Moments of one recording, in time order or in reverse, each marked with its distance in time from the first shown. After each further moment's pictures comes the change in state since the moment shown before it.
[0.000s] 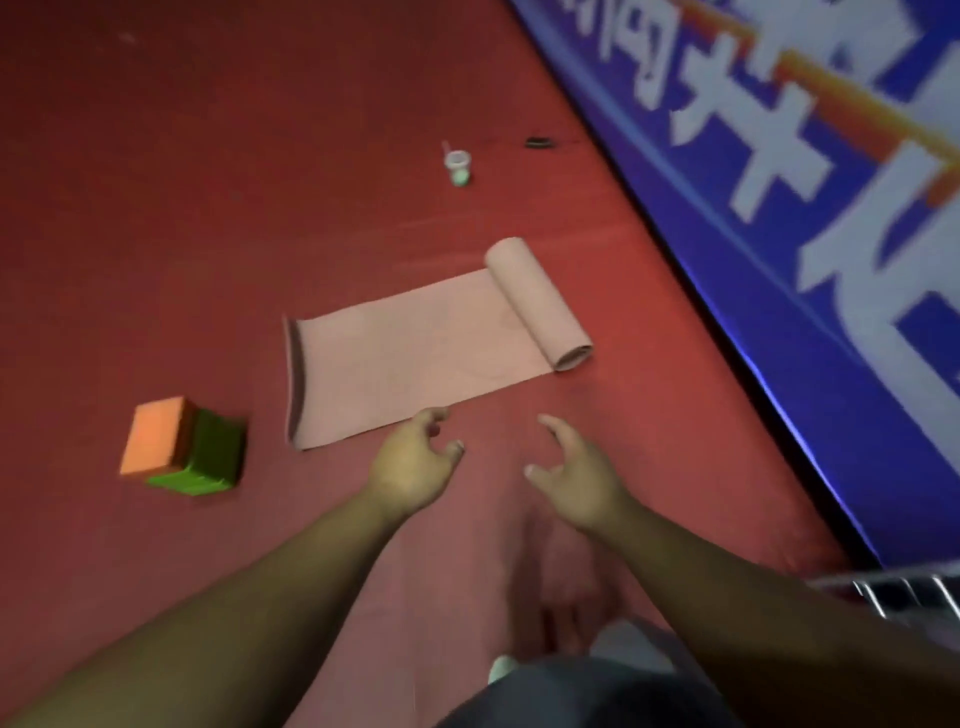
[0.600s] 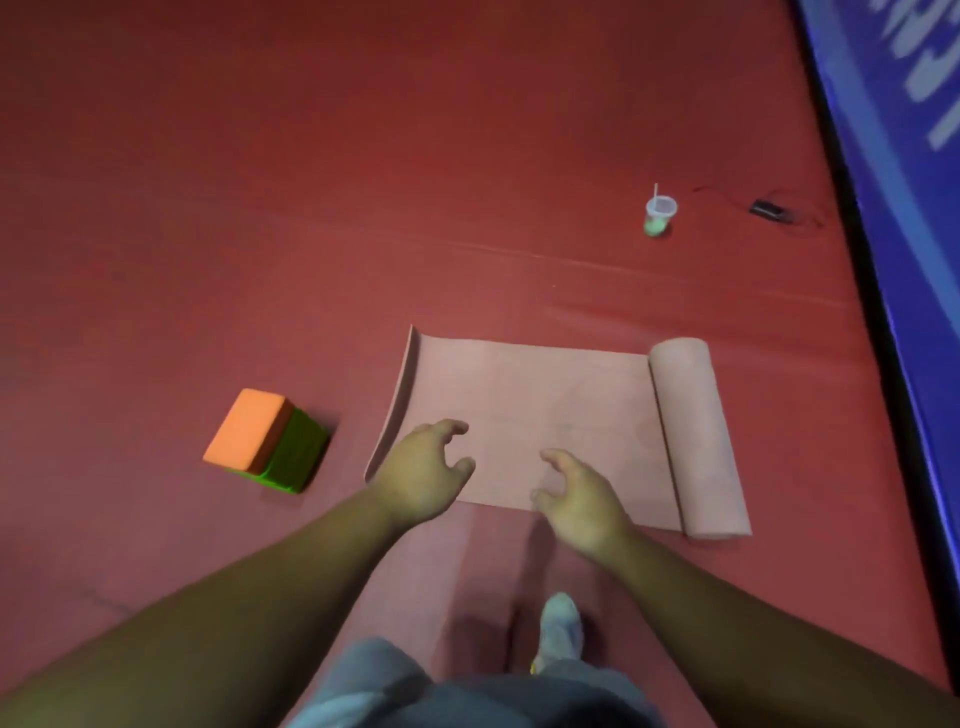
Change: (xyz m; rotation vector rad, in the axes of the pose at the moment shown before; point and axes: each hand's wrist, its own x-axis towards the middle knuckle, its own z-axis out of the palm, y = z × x) left_hand 0.323 -0.077 -0.217 0.038 0.122 -0.234; right_hand 0.410 -0.212 0.091 -0.255 -0.346 -0.168
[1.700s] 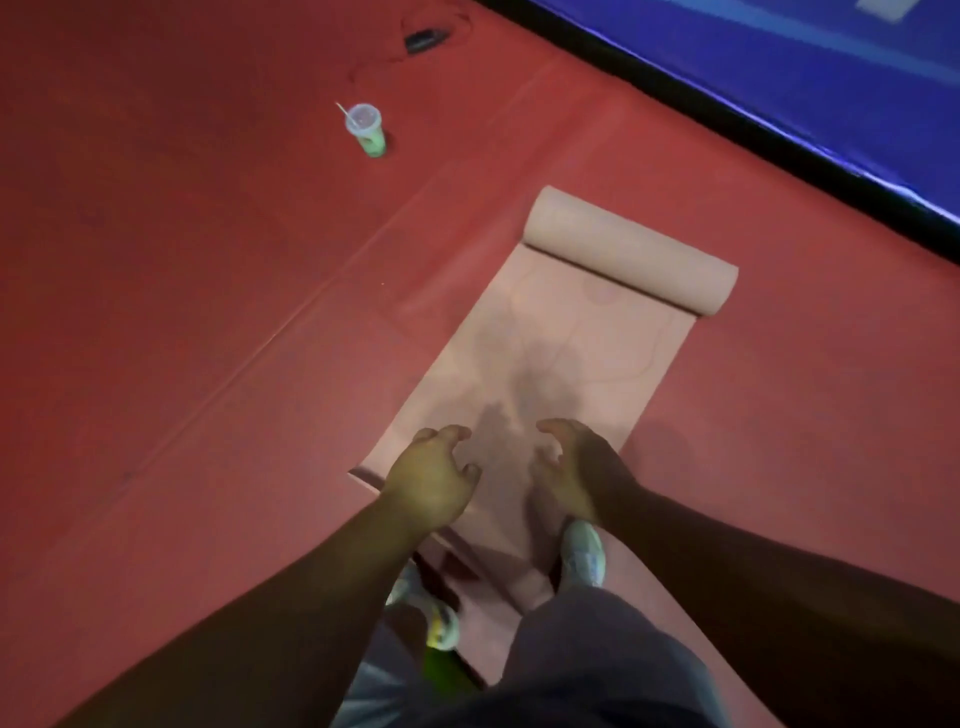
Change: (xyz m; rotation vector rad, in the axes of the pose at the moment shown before) left_hand 0.487 -0.082 -0.162 0.628 -0.629 0.668; right_hand 0.348 -0.193 0.117 0.340 0.516 0.623
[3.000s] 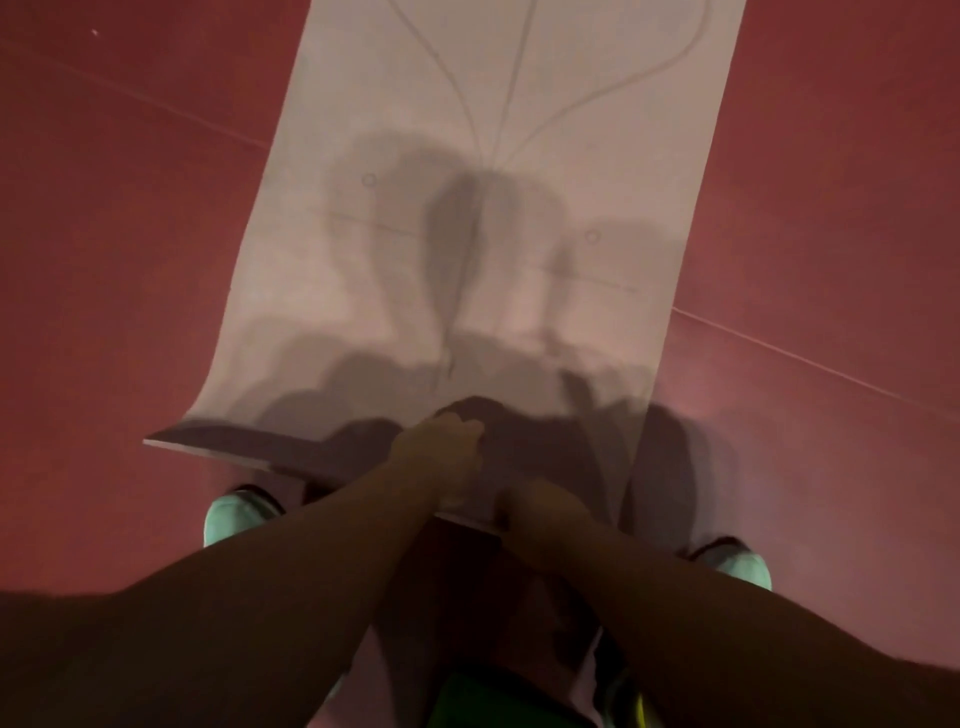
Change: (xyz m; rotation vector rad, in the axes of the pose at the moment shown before) left_hand 0.310 -0.302 0.472 0.621 -0.506 0.418; right_hand 0.184 0.281 0.550 -0.061 -0.389 0.272
